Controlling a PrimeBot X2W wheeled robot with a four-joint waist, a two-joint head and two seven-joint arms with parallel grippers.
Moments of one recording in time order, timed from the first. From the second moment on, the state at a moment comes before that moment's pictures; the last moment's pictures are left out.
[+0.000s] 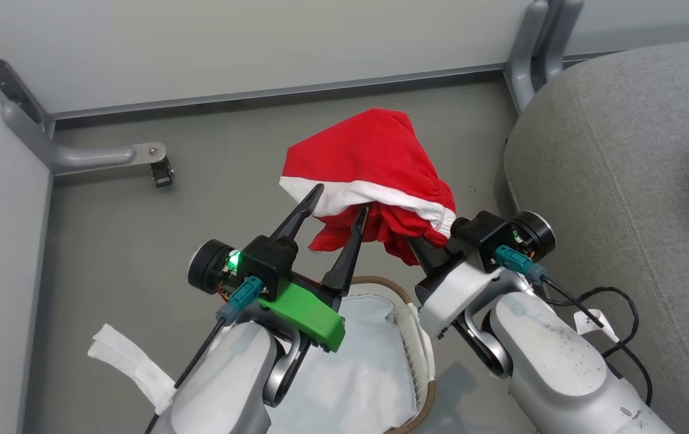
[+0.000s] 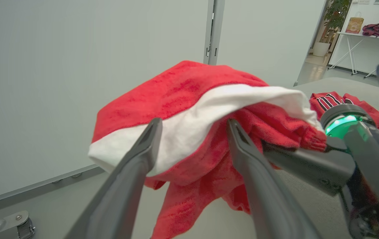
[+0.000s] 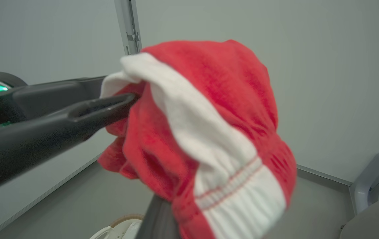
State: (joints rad) left arm -0.45 0.05 -0.58 0.38 -0.33 -0.07 -0.26; right arm -0.54 -0.08 0.55 0.45 0.28 0.13 -0.26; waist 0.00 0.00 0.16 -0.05
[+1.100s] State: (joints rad) left arm -0.45 0.05 -0.56 0.41 -0.24 -0.12 -0.26; right arm -0.35 -0.09 0.22 0.27 0.21 0.13 -0.26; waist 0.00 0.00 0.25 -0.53
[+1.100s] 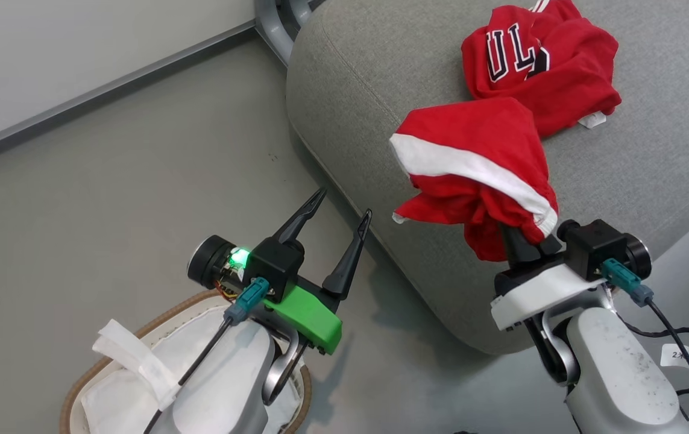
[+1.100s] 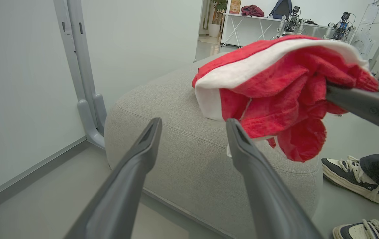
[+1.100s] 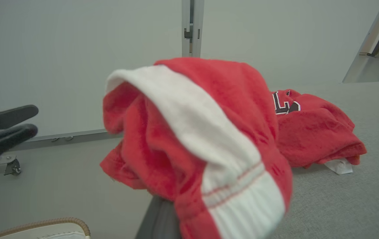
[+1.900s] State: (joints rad) left arm -0.47 0.13 -0.55 0.43 -0.18 -0.13 -0.26; right arm -0.86 -0.44 -0.08 0.53 0.09 0.13 -0.26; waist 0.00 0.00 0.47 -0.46
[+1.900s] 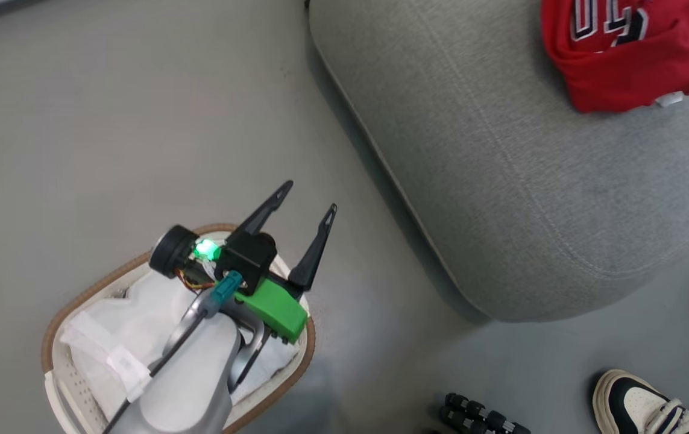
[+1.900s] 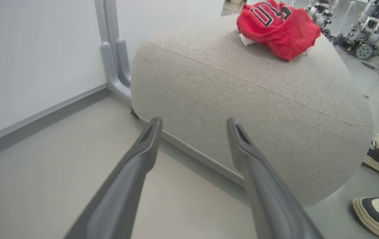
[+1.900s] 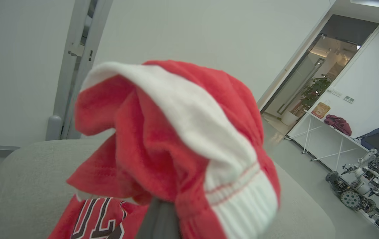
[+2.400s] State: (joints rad) left arm -0.53 0.20 -0.62 0.39 -0.19 -0.13 -0.26; right arm -1.05 -0.41 -0.52 0.72 0.06 0.13 -0.26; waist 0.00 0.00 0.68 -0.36
